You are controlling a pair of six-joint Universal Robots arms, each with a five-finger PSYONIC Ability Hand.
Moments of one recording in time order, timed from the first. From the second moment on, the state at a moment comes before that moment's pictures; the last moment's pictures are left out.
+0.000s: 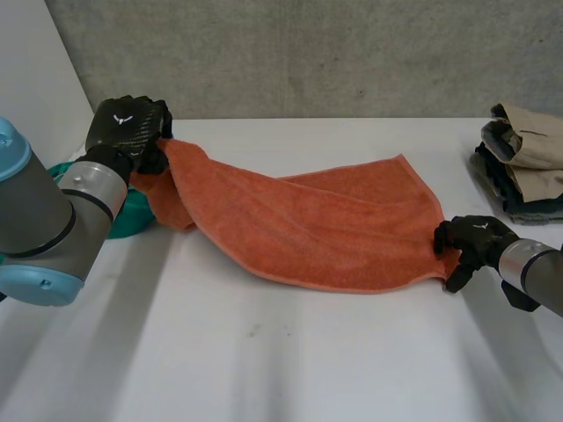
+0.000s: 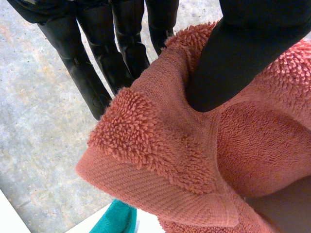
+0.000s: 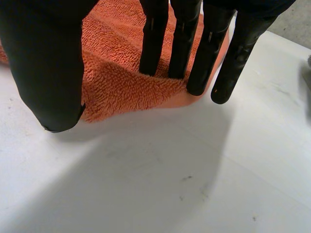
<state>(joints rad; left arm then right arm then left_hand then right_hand) 4.41 -1.91 -1.52 3.51 -1.48 3.33 1.60 -0.96 1.51 0.03 1.22 2.75 1.10 1.20 1.19 1.20 0.97 0.56 0.60 0.59 0.60 0.43</state>
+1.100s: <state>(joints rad) 4.45 -2.07 -0.99 3.47 -1.47 3.40 1.77 -1.07 0.88 -0.18 1.60 2.46 1.10 1.20 1.20 1.20 0.97 1.00 1.18 1.18 1.19 0.94</state>
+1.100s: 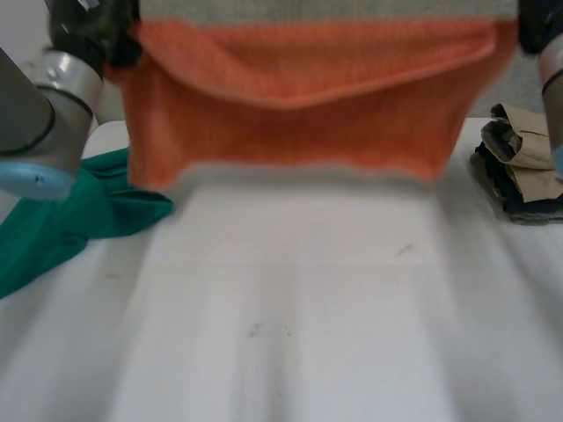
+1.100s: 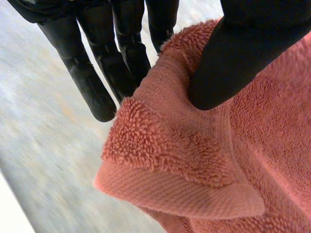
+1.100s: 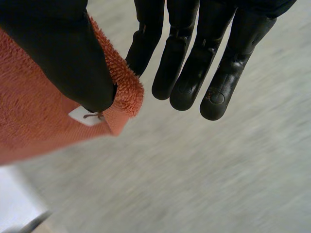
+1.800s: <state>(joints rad) 4.49 -1.89 -1.70 3.29 -1.38 3.36 1.66 -1.08 1.49 0.00 1.50 2.45 0.50 0.51 0.51 0.50 0.33 1.00 1.18 1.18 1.19 0.97</state>
